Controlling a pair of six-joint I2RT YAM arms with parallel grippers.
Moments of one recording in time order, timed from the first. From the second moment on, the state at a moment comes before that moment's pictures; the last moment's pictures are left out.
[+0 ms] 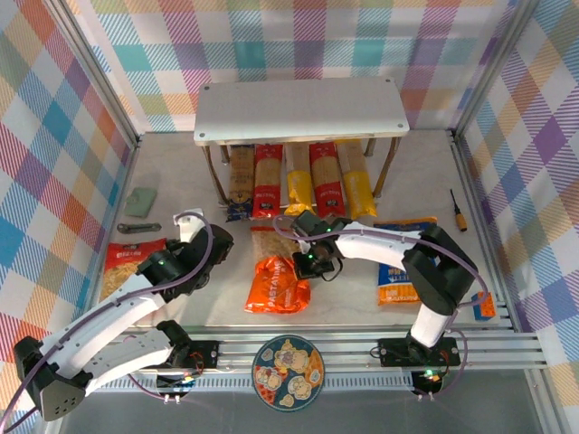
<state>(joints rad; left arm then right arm) -0.76 0.90 0.81 -0.90 -0.78 -0.71 0.85 1.72 1.06 -0.64 -0.26 0.56</state>
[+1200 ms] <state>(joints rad) -0.23 1.50 0.84 -0.99 -0.57 -0.91 0.81 1.25 1.17 -0.90 -0.20 0.36</state>
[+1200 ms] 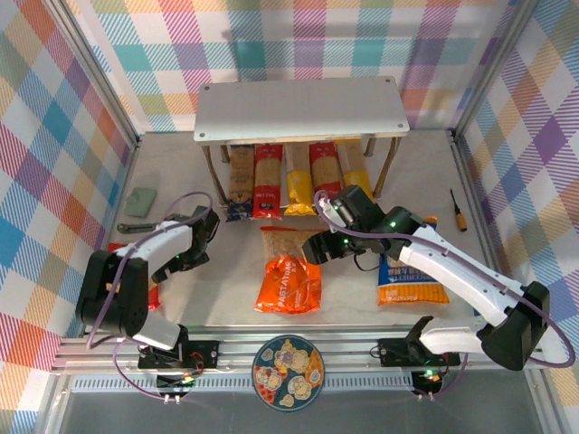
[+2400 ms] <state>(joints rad) 0.07 1.53 0.82 -1.04 -0.44 -0.84 0.80 1.23 1.17 -0.92 -0.19 0.32</state>
